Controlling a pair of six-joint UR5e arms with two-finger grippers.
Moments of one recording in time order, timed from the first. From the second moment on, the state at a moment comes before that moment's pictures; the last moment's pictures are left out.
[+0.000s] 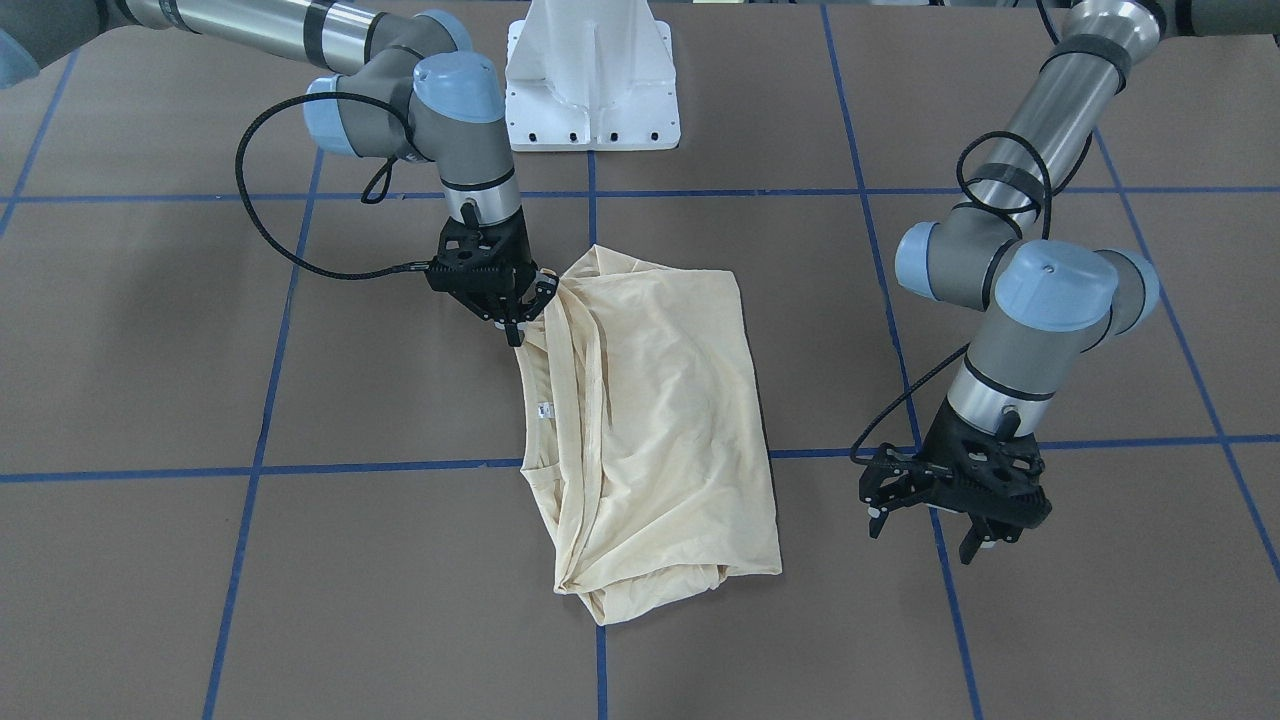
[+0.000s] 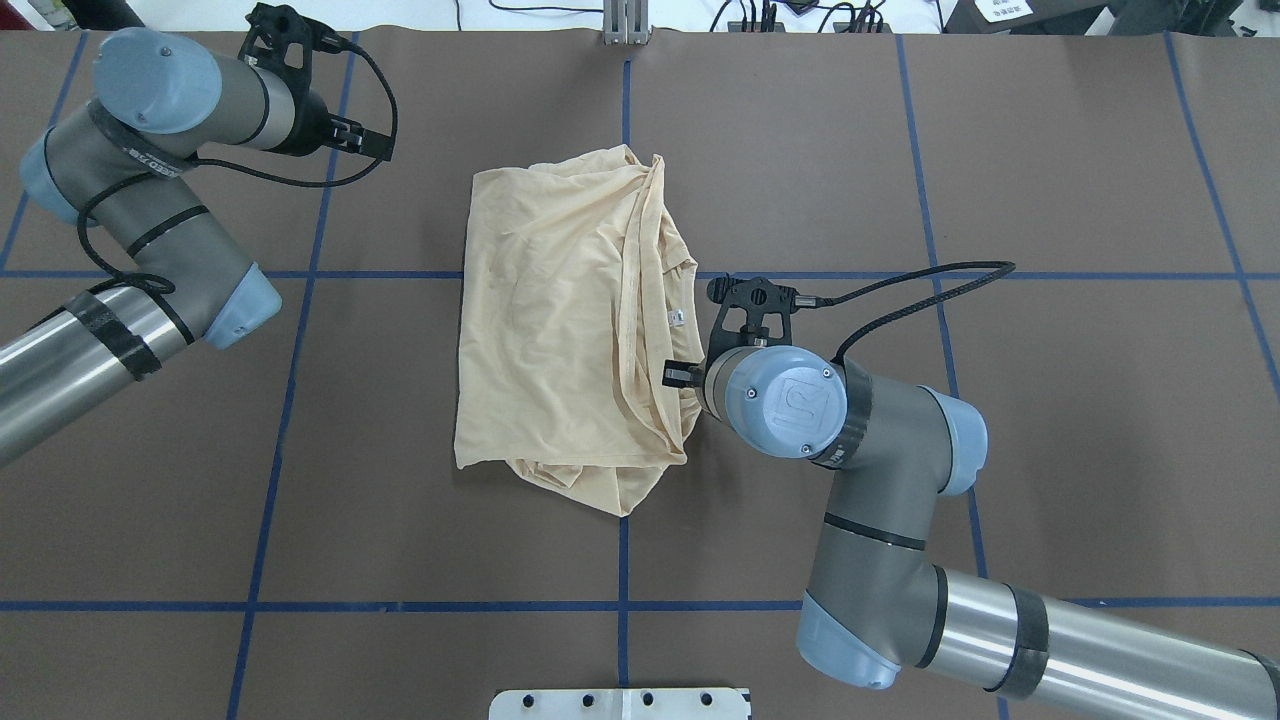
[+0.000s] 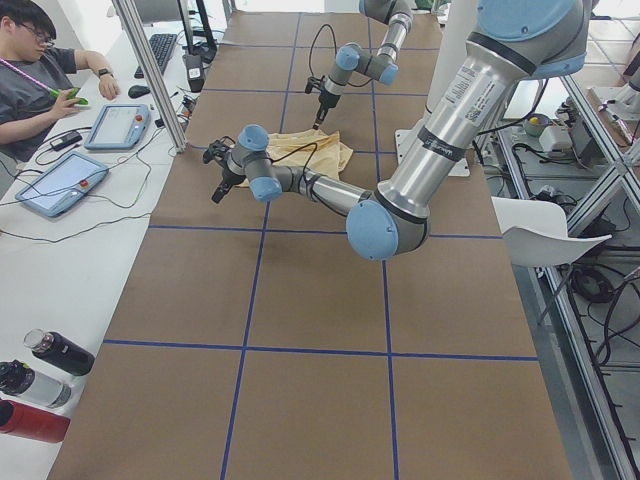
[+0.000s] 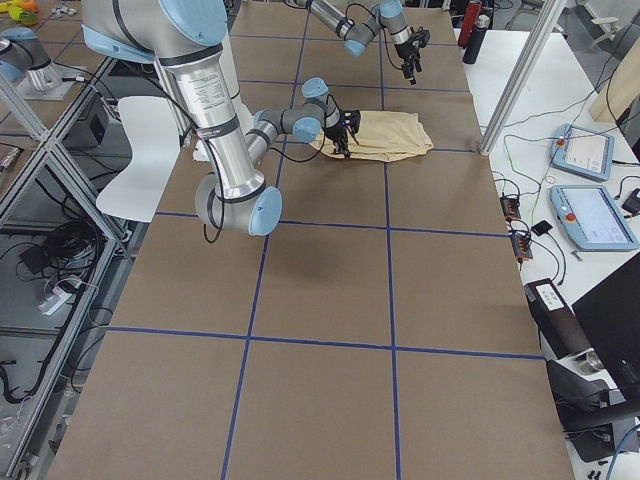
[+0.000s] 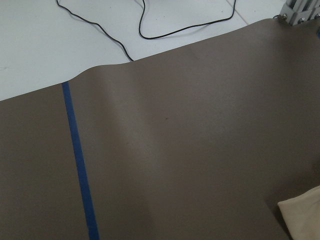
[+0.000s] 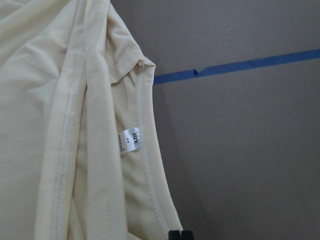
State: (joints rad) left arm -0.91 -2.16 -1.23 -2.35 -1.81 -0.67; right arm 0.39 -1.04 1.69 -1.31 1.47 1.44
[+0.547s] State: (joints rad) left arm -0.91 -2.16 -1.24 -2.36 -1.81 -0.67; right arm 0.36 -1.10 1.75 -1.31 1.44 1.44
